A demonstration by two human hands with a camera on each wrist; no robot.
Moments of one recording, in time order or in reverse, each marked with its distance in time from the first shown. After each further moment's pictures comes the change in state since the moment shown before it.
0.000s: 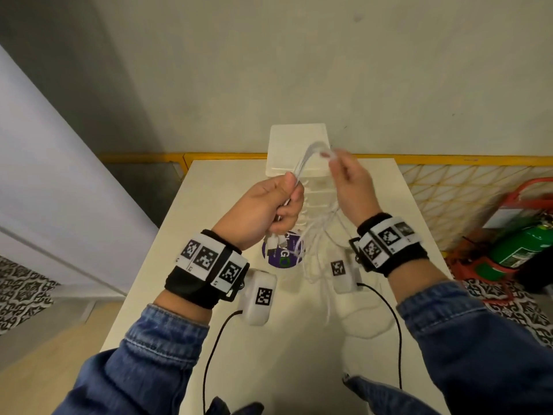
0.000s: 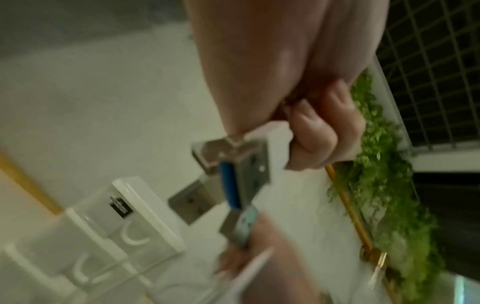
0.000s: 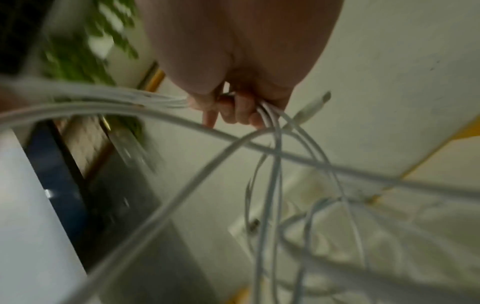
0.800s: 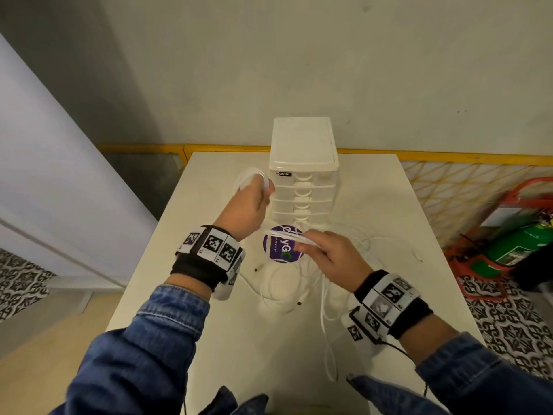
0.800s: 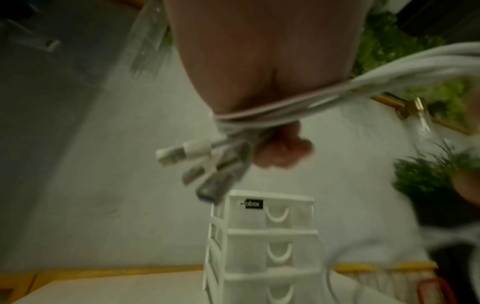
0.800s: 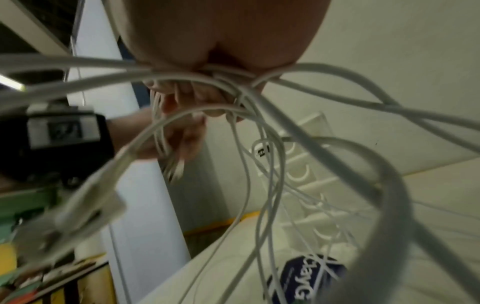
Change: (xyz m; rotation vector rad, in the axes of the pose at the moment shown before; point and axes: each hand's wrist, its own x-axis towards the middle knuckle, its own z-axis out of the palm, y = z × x) left_hand 0.009 -0.047 -0.062 1.034 0.365 -0.035; right_hand -0.091 0.036 0.022 -0.224 -0.451 -0.223
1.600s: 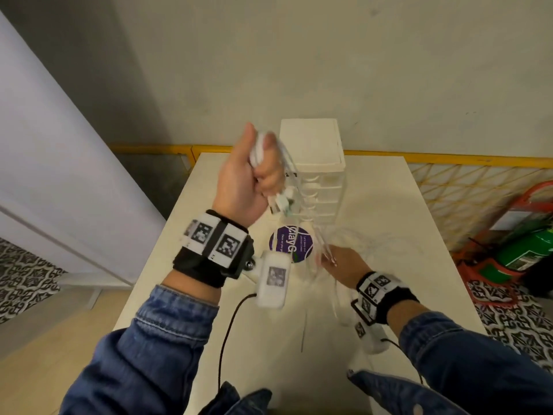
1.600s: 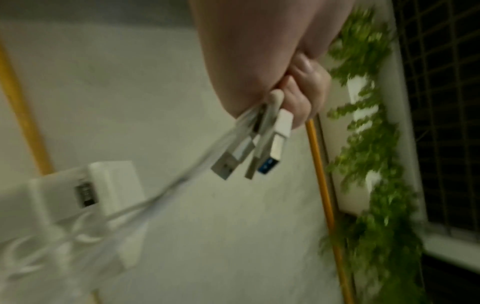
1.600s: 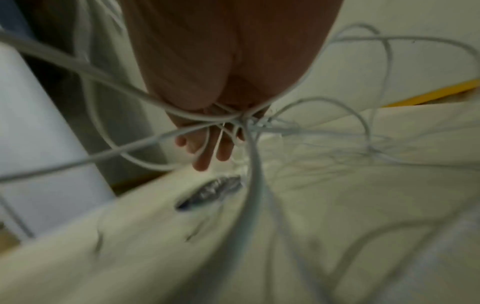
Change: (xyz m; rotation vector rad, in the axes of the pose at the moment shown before) left_hand -0.007 0.070 -0.039 -1.613 -0.217 0.090; right_hand -0.010 0.068 0.026 -0.122 -0.253 0.470
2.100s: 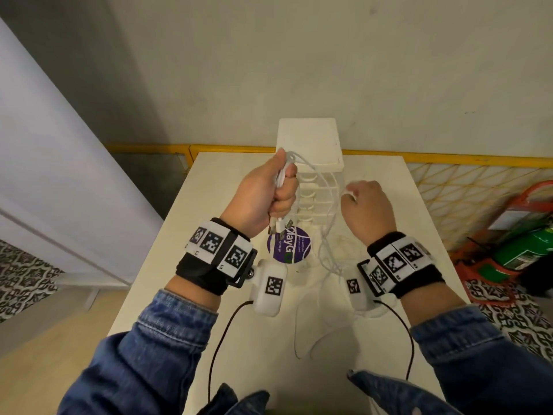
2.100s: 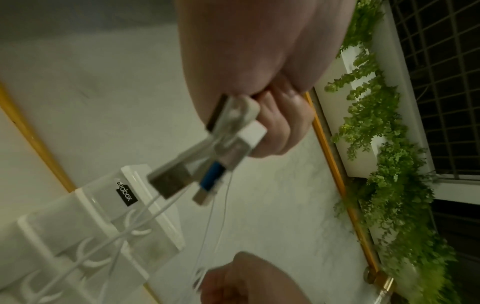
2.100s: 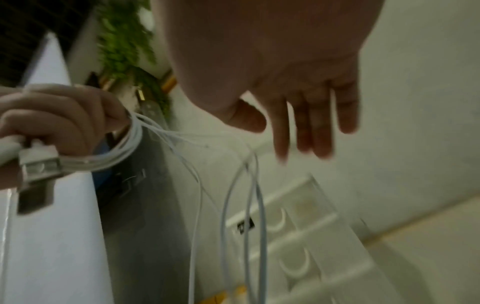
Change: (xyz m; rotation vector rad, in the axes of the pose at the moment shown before) left_hand -0.001 -0.019 -0.002 0.420 0.168 -0.230; right_hand 0.003 -0.070 -0.095 0.011 0.549 0.143
